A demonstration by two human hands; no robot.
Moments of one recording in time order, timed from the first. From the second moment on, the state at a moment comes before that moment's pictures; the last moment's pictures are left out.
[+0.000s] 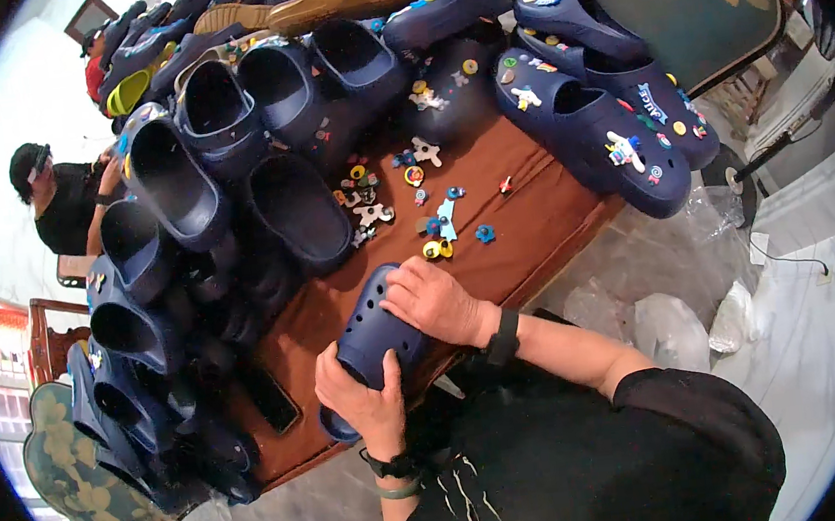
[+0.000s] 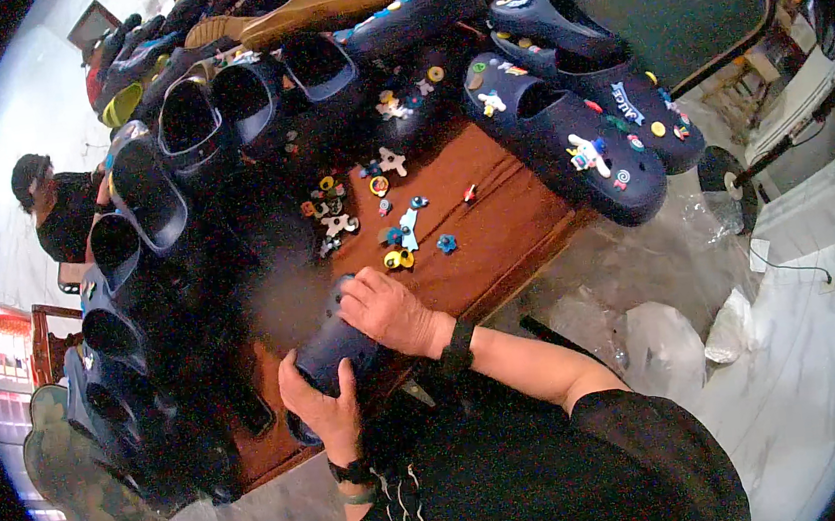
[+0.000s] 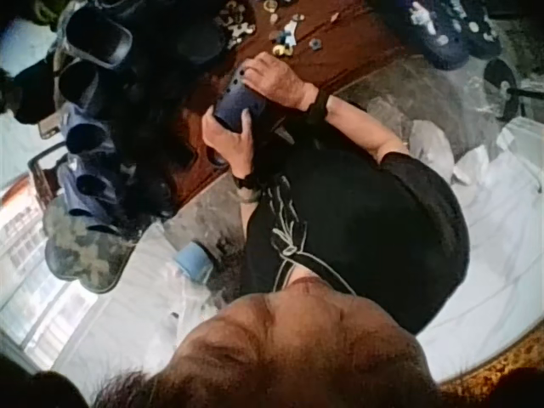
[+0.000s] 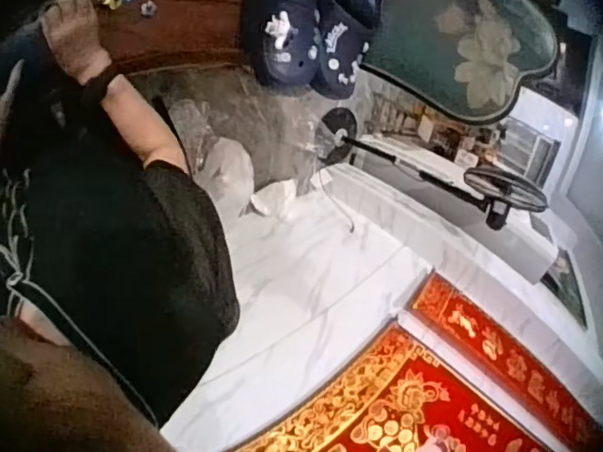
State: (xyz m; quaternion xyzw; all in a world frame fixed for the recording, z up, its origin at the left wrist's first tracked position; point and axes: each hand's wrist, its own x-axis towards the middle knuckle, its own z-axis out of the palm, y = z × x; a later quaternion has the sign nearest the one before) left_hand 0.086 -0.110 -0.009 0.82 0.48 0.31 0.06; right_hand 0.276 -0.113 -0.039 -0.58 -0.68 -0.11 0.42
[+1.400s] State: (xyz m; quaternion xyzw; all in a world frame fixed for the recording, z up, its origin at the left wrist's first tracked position) left_hand 0.088 -0.109 -0.009 0.82 0.48 0.32 0.06; right_hand 0.275 -0.077 -0.029 -0.56 -0.68 -0.15 0.45
